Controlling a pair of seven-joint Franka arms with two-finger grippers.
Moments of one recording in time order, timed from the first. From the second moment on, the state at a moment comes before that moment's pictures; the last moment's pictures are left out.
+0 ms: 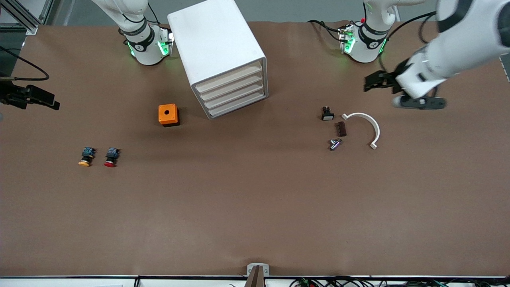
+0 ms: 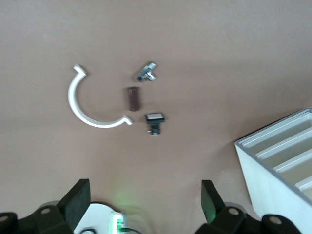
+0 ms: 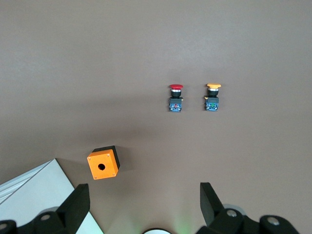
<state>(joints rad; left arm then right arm) 0.07 -0.11 -0.21 -1.84 -0.24 1.54 -0.11 -0.39 0.02 0.31 -1.55 0.02 1.47 -0.03</state>
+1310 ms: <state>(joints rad) 0.31 -0.13 -0.20 -1.64 -0.22 1.46 -0.05 -0.04 -0.14 -0.06 -1.71 0.02 1.52 -0.05</state>
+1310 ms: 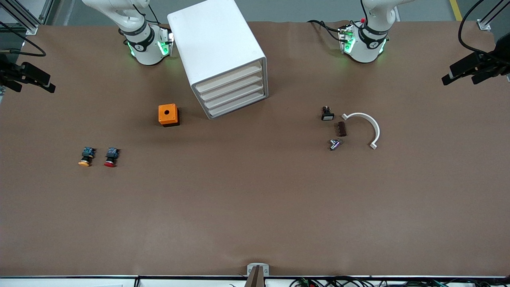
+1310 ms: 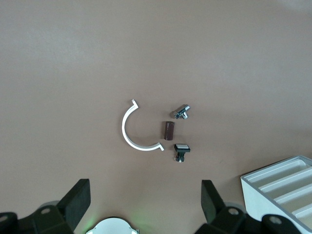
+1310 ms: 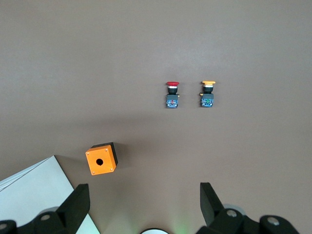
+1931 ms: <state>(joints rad) -0.03 -0.10 0.06 -1.63 -0.11 1.46 -0.08 -0.04 -0.15 -0.07 -1.71 0.02 1.52 -0.05</state>
